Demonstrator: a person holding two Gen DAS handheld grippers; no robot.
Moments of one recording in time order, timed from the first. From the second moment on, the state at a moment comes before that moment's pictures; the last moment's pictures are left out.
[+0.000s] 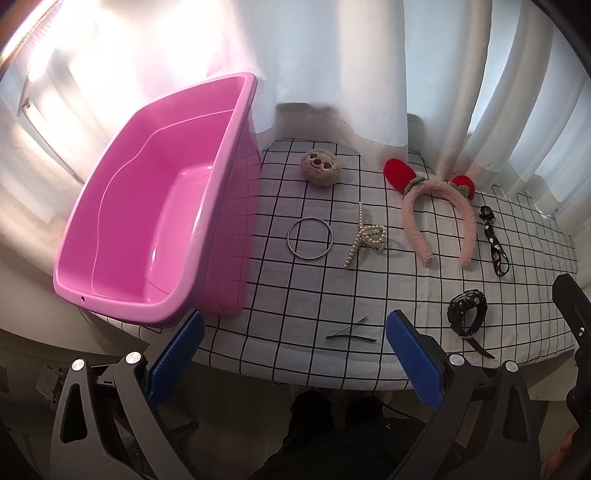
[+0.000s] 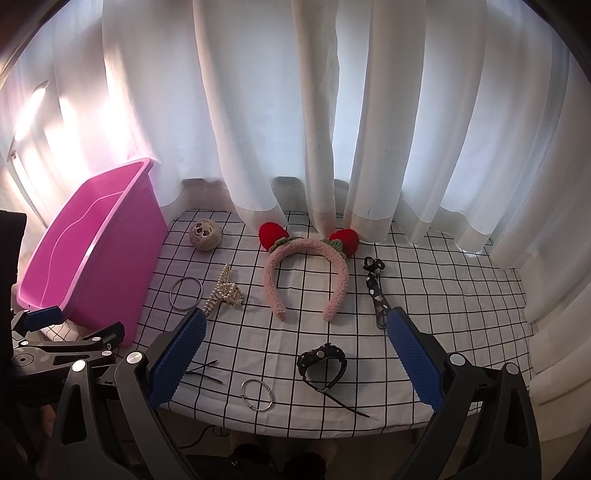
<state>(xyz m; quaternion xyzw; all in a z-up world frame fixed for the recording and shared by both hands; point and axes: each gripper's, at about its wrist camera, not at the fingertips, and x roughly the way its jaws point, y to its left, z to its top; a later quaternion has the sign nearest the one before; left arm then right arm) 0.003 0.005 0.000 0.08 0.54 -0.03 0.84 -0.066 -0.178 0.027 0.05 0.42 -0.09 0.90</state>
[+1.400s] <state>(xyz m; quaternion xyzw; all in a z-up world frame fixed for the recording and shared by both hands) 0.005 0.008 0.000 0.08 0.54 -0.03 0.84 -0.067 -0.183 0.027 0.06 0.42 -0.09 0.90</state>
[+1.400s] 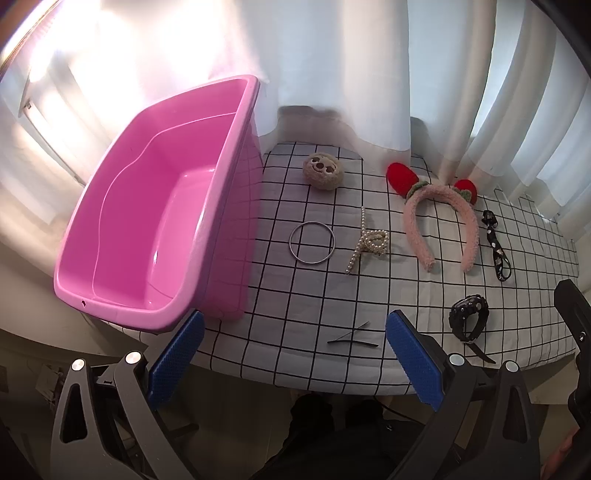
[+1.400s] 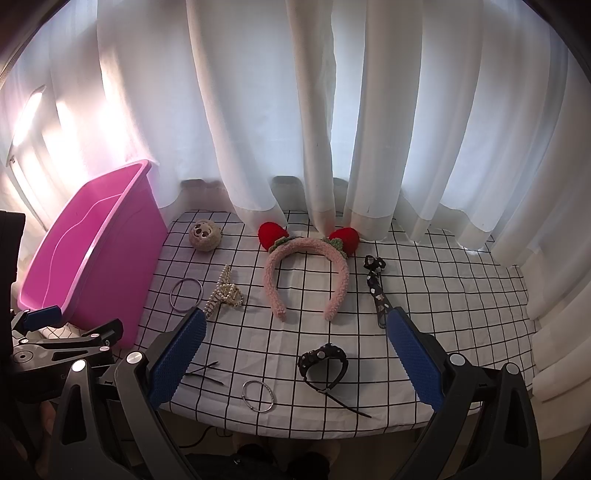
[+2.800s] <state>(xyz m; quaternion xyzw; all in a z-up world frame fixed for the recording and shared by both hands) -0.004 -0.006 -0.148 0.07 0.60 -0.09 0.79 -0.053 -0.250 -0.152 0.08 0.57 -0.05 0.82</state>
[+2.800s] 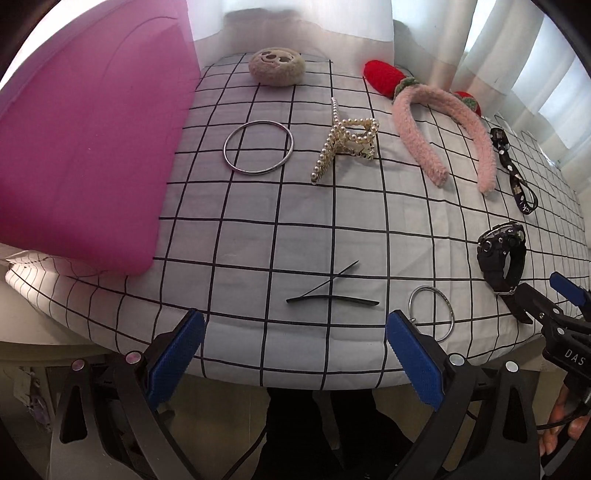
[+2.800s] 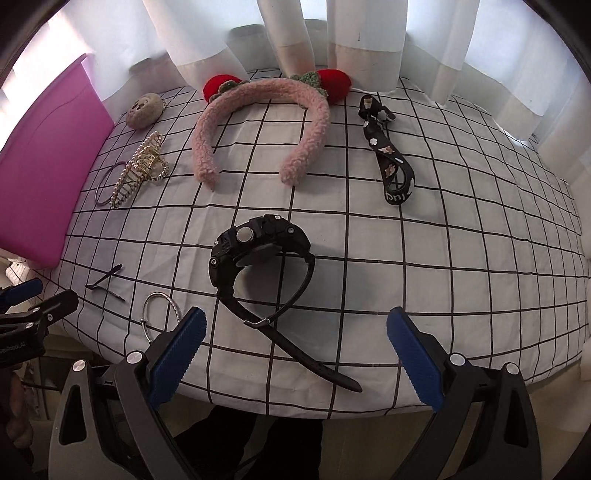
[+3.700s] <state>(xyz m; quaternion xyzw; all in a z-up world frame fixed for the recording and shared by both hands) 0.003 -0.016 -0.195 0.08 0.52 -0.12 0.85 -0.023 -0.240 -0.195 0.03 0.56 -0.05 0.83</state>
